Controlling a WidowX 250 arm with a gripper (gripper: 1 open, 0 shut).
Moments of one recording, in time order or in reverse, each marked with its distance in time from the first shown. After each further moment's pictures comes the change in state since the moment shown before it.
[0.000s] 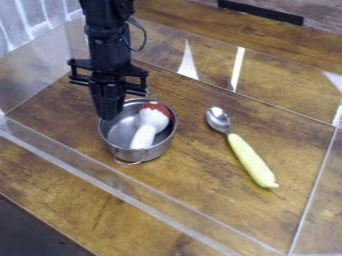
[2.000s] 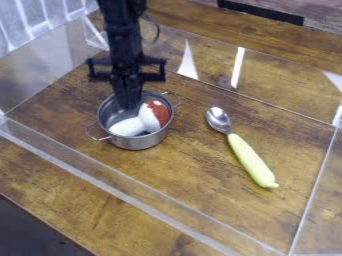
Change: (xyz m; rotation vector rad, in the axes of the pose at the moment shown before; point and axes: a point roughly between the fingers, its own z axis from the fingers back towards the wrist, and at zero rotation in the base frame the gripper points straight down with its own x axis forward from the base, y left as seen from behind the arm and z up) arm 0.037 -0.011 0.005 -0.069 -0.022 0.191
